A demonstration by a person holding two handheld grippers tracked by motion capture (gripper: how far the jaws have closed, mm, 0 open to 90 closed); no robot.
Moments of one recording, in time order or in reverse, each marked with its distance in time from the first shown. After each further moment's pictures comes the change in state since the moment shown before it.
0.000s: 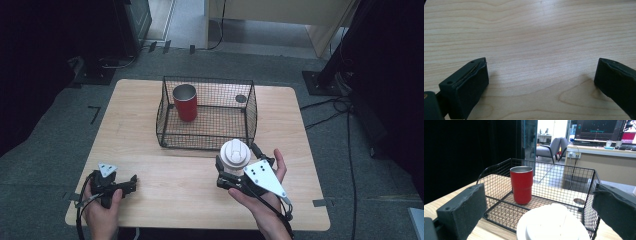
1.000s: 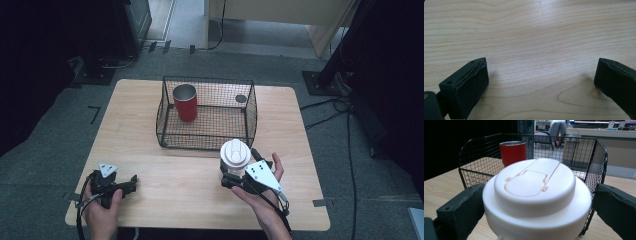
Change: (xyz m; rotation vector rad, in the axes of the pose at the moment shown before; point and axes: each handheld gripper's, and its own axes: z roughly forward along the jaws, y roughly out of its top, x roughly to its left) left arm 0.000 0.000 0.000 0.002 -0.004 0.006; right arm -0.022 -0.053 0.021 0.100 -0.013 0.027
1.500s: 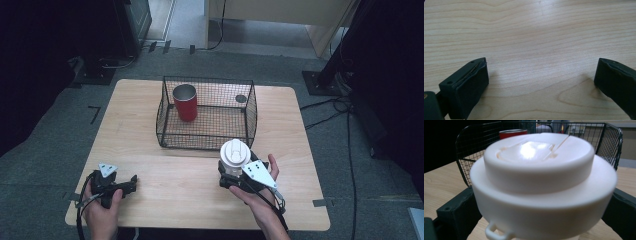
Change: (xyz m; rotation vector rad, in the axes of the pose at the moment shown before) left arm 0.000 0.000 0.000 0.000 0.000 0.000; right arm 0.000 -0.016 0.011 0.045 0.013 0.017
